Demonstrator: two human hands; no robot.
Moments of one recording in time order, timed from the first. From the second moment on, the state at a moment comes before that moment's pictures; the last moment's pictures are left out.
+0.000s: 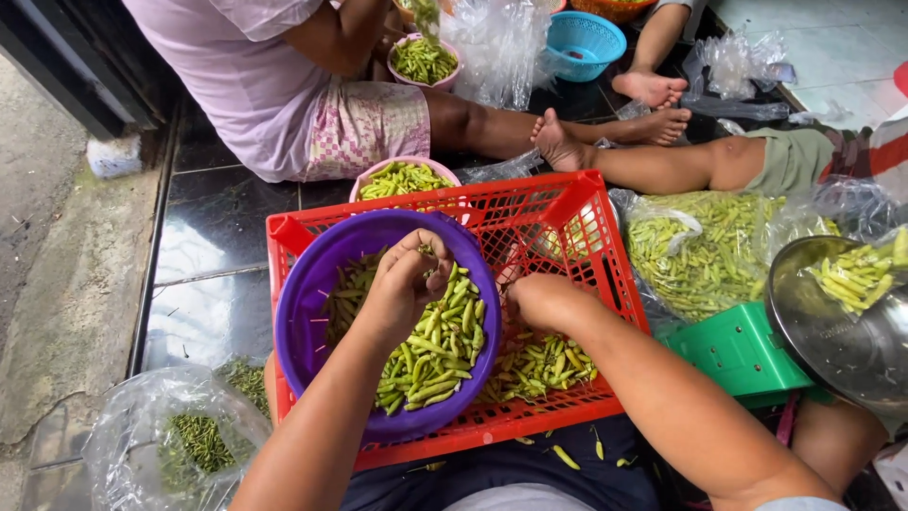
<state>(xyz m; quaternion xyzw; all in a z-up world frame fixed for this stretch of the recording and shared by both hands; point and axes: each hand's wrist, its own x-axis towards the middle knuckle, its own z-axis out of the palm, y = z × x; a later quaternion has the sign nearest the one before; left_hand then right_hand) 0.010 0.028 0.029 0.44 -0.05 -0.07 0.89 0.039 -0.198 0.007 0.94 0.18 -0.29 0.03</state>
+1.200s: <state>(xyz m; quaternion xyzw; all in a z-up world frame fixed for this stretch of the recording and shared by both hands) -0.001 0.009 0.029 0.55 0.00 -0.14 0.82 0.042 -0.215 -0.042 0.90 0.20 -0.37 0.10</state>
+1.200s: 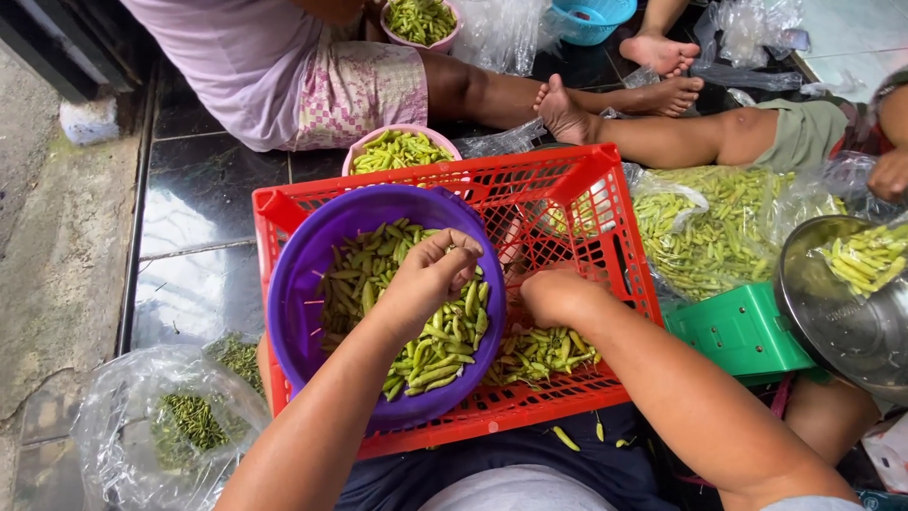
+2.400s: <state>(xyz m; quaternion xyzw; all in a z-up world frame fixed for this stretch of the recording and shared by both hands) 0.045 -0.011 0.099 0.63 0.03 -0.17 0.76 0.047 -0.245 0.055 0.93 0.29 -0.22 -0.09</state>
